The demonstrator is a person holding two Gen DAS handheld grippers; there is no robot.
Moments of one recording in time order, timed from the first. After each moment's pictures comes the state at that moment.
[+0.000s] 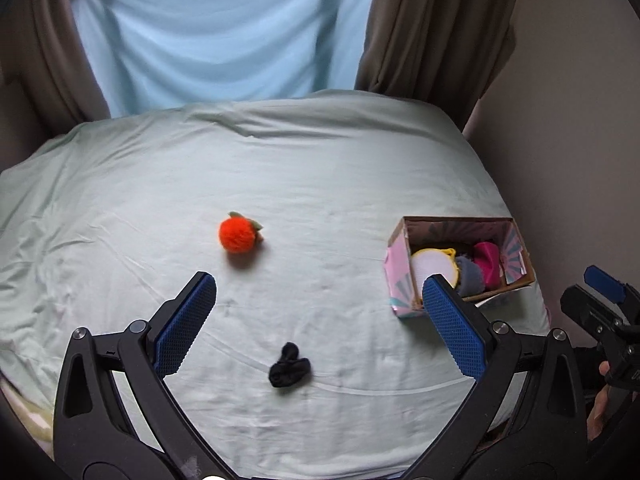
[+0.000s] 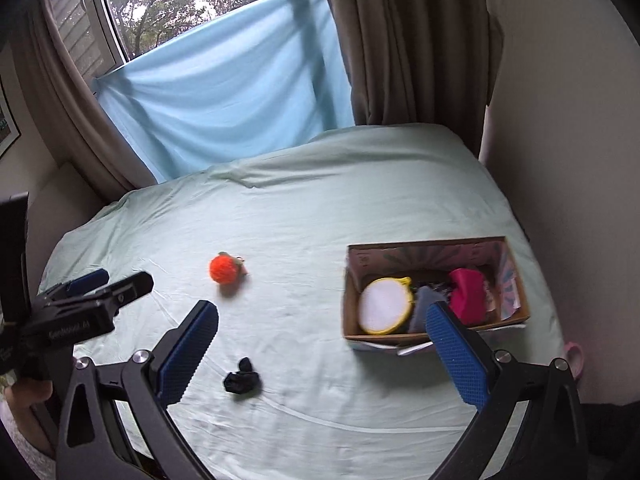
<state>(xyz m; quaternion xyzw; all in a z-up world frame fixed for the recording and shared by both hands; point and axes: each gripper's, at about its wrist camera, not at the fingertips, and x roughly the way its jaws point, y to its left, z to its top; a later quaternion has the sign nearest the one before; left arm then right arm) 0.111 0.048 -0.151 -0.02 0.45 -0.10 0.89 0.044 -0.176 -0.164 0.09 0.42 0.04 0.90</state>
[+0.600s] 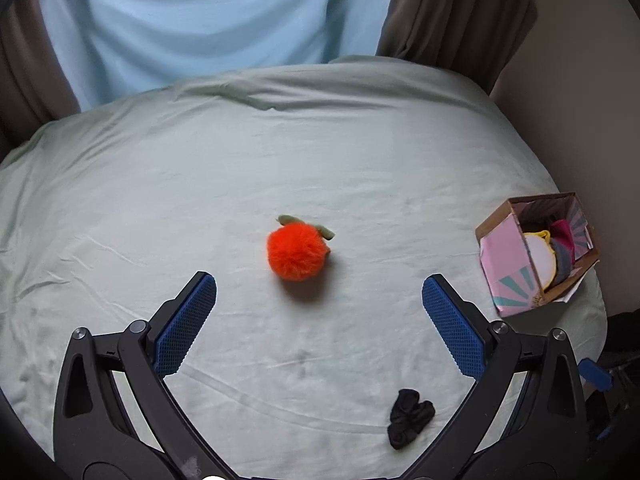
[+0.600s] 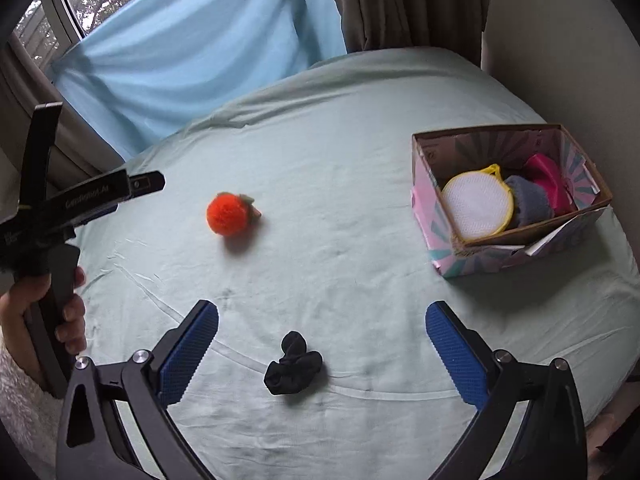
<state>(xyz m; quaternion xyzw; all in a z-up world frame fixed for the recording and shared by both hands) 0.249 0.157 -0.311 0.00 0.47 -0.16 0.87 0.069 -0.037 -0.330 0.14 0.47 -0.03 0.87</state>
